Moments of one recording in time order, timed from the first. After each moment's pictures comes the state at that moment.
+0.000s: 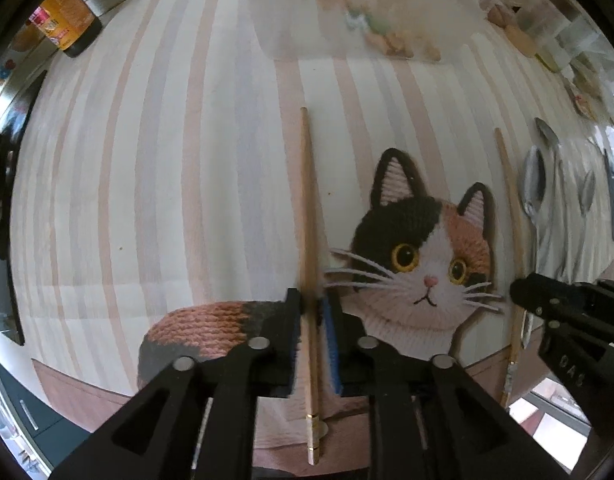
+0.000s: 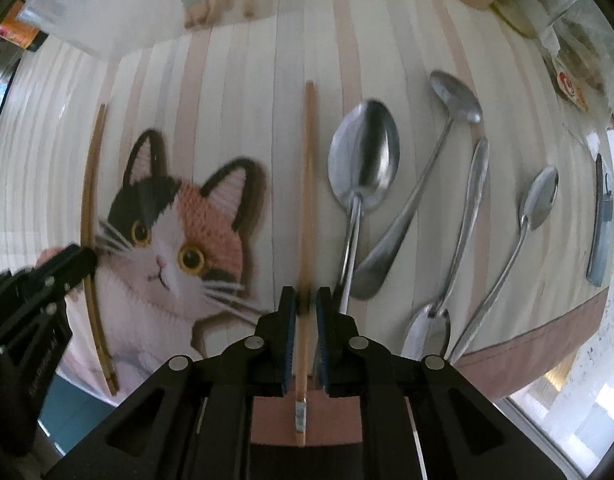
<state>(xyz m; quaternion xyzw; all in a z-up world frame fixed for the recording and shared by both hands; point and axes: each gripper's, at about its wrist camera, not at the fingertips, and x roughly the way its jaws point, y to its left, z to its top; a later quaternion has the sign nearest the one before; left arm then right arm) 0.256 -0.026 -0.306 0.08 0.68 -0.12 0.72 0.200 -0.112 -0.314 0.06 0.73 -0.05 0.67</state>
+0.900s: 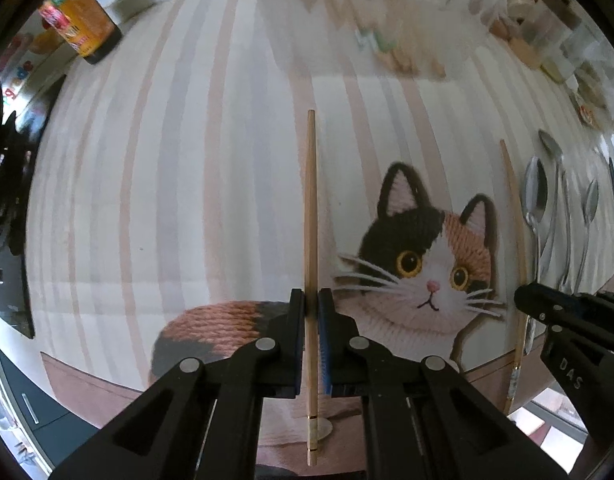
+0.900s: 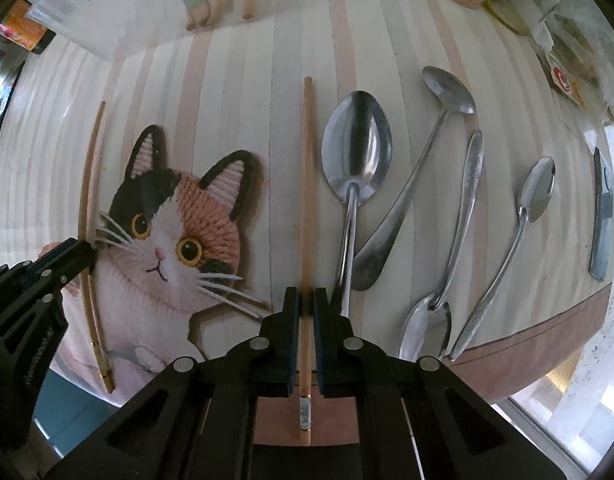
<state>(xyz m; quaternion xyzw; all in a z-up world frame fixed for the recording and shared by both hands) 0.240 -0.016 -0.284 0.09 0.65 -0.10 0.75 0.187 -0.113 -0.311 0.07 0.72 -0.05 0.69</state>
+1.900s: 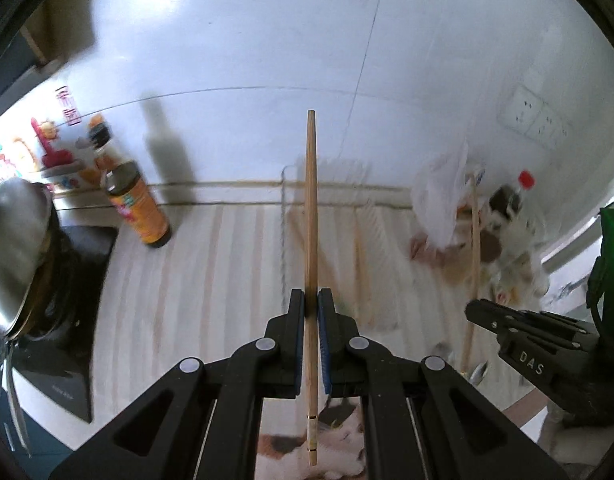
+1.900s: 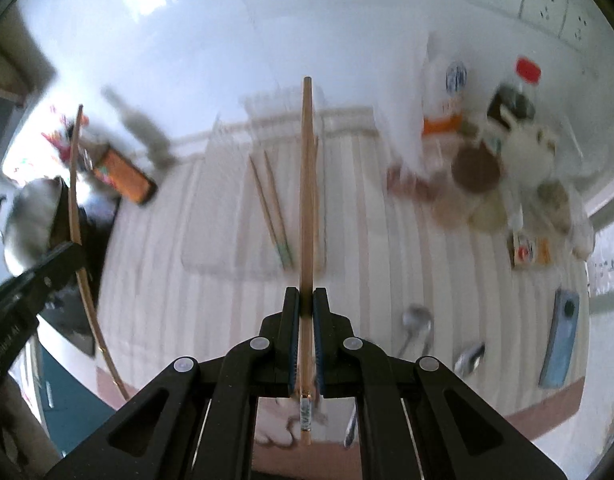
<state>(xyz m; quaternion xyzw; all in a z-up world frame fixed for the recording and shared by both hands) 0.340 -0.006 -0.064 -0.01 0.49 -0.13 0.86 0.277 -0.150 -0.100 0.12 0.55 0.01 0.83</state>
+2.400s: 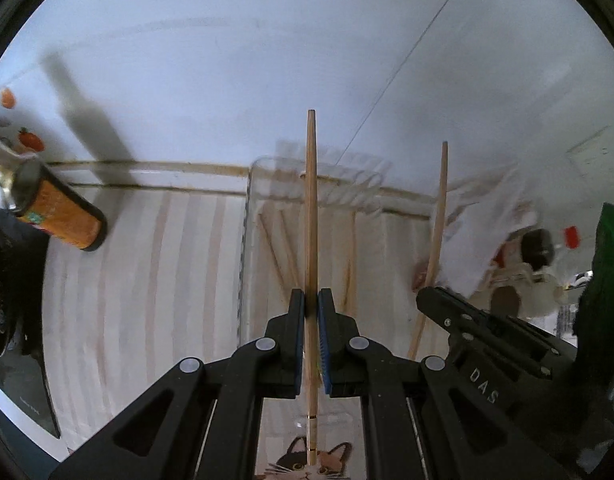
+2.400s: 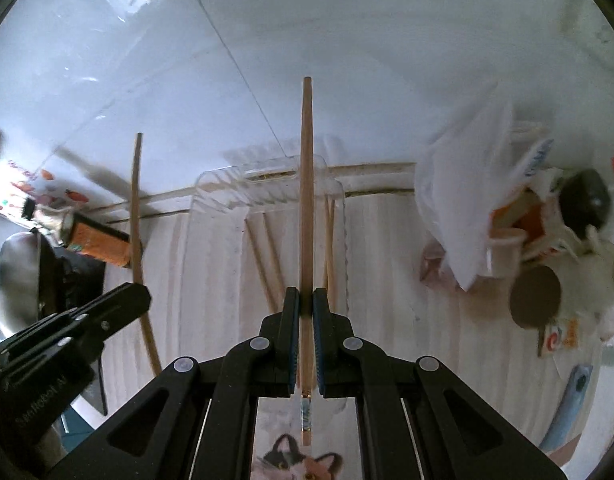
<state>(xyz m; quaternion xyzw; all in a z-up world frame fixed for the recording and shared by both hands) 0.476 -0.045 -0.140 -0.06 0.61 -0.12 0.78 0.435 -0.141 -0.139 0.13 0.58 0.01 0.80</state>
